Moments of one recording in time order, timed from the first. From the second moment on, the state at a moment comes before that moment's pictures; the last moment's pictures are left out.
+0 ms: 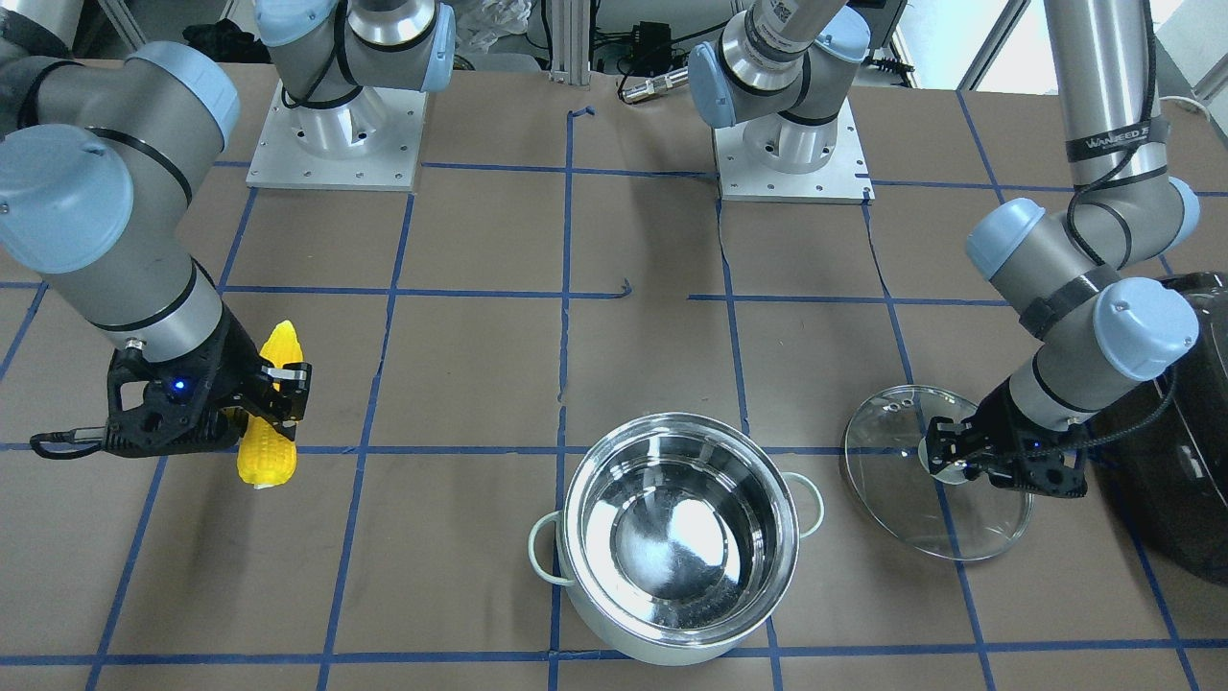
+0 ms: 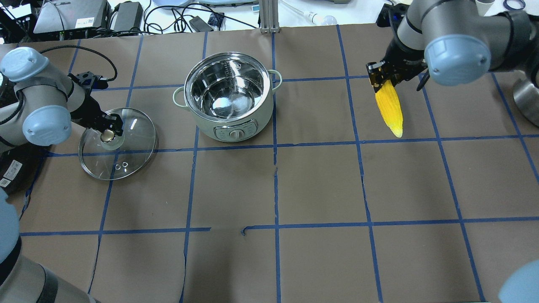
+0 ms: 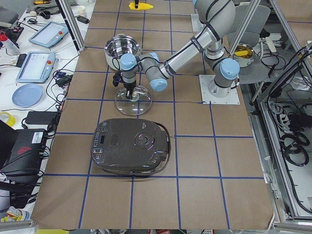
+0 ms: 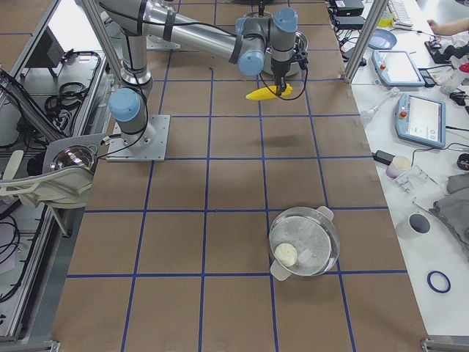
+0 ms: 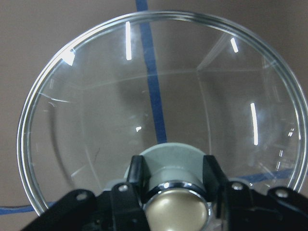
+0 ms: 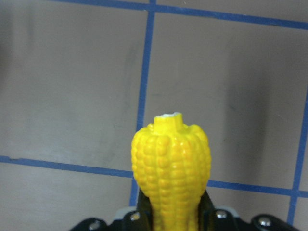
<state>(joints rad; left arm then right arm) -1.16 -1.98 -1.84 -0.86 1.52 0.56 1.53 -1.30 1.57 -1.93 -1.51 -0.12</state>
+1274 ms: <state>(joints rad) -1.33 -1.68 -1.54 -1.46 1.52 0.49 1.98 -0.85 0.92 -1.87 -1.50 0.41</state>
